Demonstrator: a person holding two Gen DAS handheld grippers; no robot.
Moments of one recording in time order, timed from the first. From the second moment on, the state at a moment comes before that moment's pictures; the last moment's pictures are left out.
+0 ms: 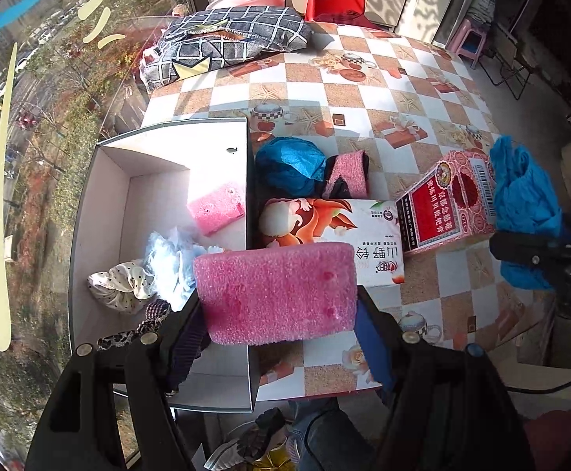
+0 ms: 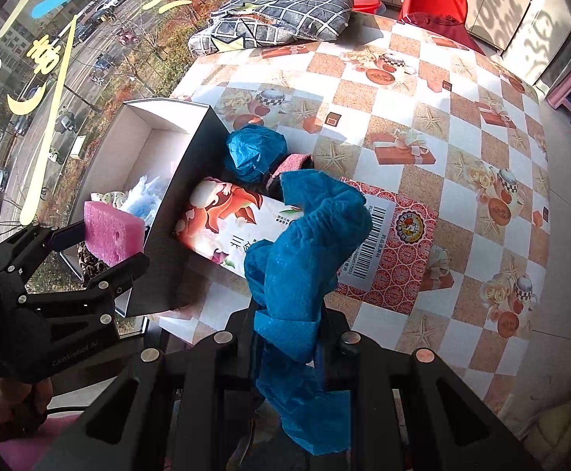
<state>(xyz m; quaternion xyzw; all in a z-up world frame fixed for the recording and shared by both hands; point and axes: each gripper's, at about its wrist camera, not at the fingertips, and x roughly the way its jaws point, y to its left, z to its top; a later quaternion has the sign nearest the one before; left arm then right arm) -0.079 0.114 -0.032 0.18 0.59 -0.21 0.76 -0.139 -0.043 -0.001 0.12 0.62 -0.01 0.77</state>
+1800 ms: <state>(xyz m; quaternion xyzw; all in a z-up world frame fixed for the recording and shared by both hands) 0.007 0.222 -0.049 0.10 0.60 -0.08 0.79 0.010 0.104 -0.013 0.04 0.64 0.14 0.75</state>
